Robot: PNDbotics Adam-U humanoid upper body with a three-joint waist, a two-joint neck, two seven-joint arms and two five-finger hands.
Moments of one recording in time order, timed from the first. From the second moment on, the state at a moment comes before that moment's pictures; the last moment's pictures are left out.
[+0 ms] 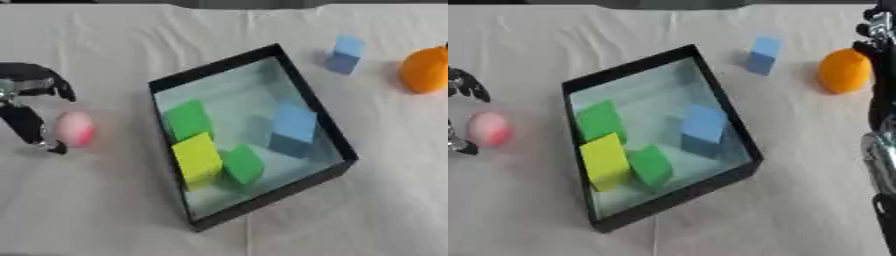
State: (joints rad) left arm -0.46 1.11 -0.28 -1.65 -0.56 0.26 -0.67; right arm -0.54 -0.38 0.11 -1.77 -0.20 0.11 -0.45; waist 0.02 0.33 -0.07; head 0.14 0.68
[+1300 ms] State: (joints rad) left arm -0.86 1.04 -0.35 -1.97 -0.54 0.24 -0.75; right arm -0.54 -0.38 0.12 -1.77 -0.20 0.11 -0.44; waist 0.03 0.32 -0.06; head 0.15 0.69
